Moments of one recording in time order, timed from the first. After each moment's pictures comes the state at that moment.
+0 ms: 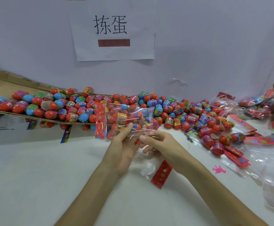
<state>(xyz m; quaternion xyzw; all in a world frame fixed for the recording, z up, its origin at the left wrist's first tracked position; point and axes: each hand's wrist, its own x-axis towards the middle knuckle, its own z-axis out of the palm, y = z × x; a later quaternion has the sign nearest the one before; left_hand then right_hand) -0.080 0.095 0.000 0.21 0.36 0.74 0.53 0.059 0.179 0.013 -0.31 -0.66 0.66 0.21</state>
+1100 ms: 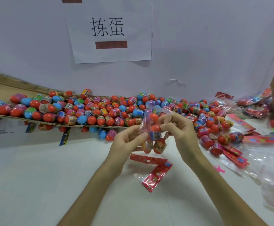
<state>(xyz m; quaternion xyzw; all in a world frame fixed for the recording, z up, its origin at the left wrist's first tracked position) -0.074 0.092 0.008 0.42 0.54 0.62 0.39 0.075 0.193 0.034 -0.25 -0.70 0.48 0.46</state>
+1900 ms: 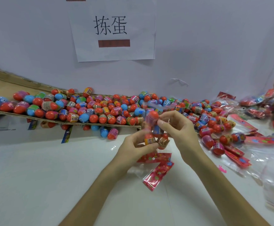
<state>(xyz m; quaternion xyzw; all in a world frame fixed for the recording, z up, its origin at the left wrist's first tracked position) -0.067 0.092 0.000 0.43 0.55 0.56 0.45 0.075 0.197 0.029 -0.27 -0.67 0.53 0.44</state>
